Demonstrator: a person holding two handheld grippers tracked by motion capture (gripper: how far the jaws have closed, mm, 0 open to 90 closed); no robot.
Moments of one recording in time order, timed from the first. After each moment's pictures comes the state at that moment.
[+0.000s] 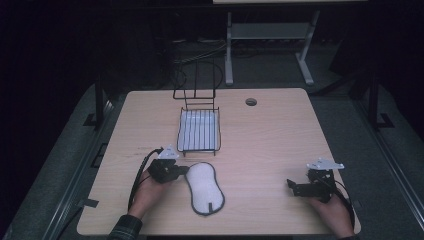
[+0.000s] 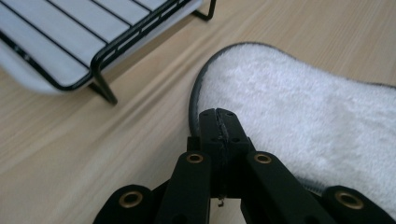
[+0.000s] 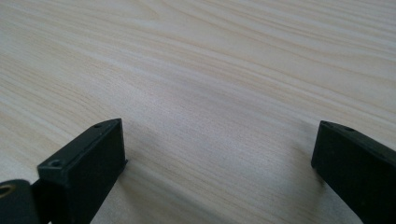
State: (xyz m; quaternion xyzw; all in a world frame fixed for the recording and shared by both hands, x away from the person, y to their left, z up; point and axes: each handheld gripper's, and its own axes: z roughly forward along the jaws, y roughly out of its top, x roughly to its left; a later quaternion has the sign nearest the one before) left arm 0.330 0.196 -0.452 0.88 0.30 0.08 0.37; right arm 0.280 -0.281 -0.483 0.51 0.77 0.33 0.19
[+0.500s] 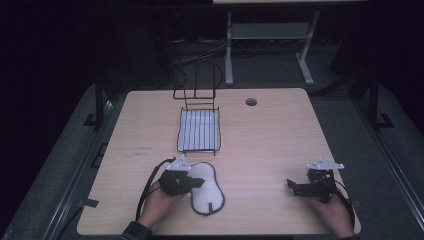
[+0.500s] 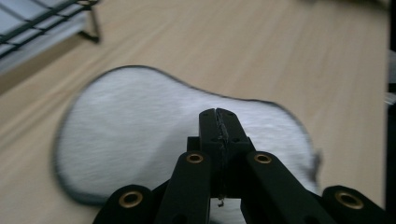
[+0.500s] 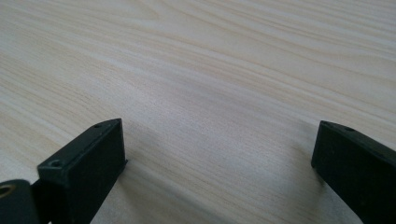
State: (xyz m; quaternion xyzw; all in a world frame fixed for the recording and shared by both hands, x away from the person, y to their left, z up) left arm 0.286 0.156 -0.442 0.87 0.26 0.02 0.41; right arm 0.280 -0.281 -0.483 0.51 0.77 0.33 0.19
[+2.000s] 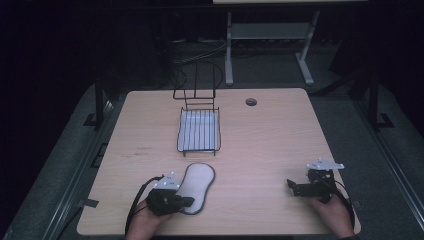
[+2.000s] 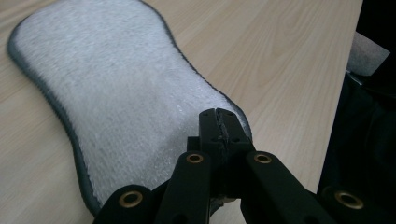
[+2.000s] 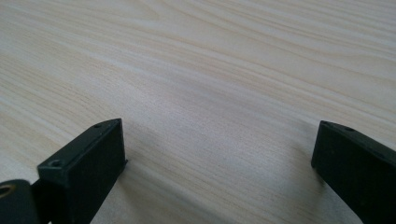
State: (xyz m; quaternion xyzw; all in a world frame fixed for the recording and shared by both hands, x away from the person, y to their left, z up) left arm 0.245 0.194 -0.451 0.87 0.29 0.00 0.39; right arm 0.280 -0.281 -0.483 0.51 0.77 0.33 0.19
